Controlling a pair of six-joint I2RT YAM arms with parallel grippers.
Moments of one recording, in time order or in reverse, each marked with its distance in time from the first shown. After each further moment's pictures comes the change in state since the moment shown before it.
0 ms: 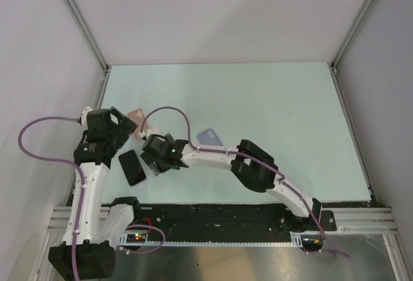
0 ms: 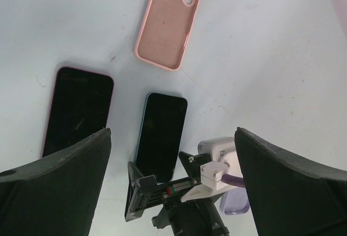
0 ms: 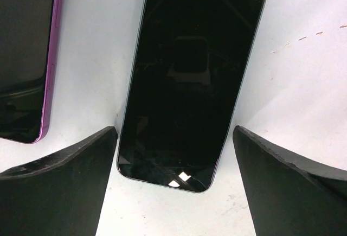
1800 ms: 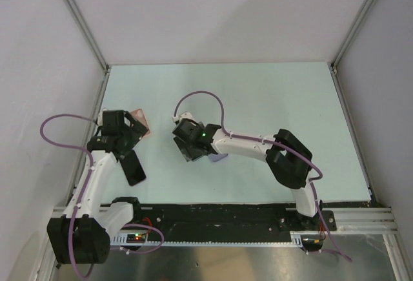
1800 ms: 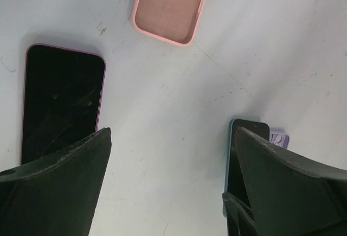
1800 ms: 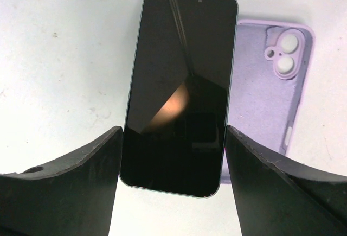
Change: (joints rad) left arm -0.071 0.140 -0.102 0.097 0.030 -0.027; right arm -0.139 -0.356 -0.376 -0.079 0.033 0.021
